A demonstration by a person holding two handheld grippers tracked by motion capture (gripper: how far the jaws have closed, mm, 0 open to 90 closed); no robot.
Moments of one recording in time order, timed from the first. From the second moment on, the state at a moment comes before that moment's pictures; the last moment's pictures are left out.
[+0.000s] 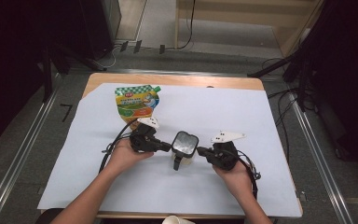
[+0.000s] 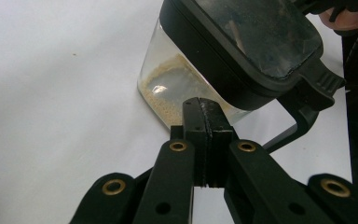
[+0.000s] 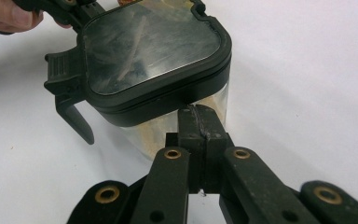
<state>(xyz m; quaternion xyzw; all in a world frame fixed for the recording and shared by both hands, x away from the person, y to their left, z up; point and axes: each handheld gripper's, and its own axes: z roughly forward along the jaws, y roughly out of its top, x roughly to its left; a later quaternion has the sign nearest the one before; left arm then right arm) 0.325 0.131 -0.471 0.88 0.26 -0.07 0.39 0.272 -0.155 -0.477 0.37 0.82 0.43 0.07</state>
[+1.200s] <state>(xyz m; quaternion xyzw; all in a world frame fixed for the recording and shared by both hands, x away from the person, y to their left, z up) 0.311 0.108 -0.471 0.89 0.22 -0.09 0.39 0.303 -0.154 -0.484 0.42 0.79 0.43 0.09</state>
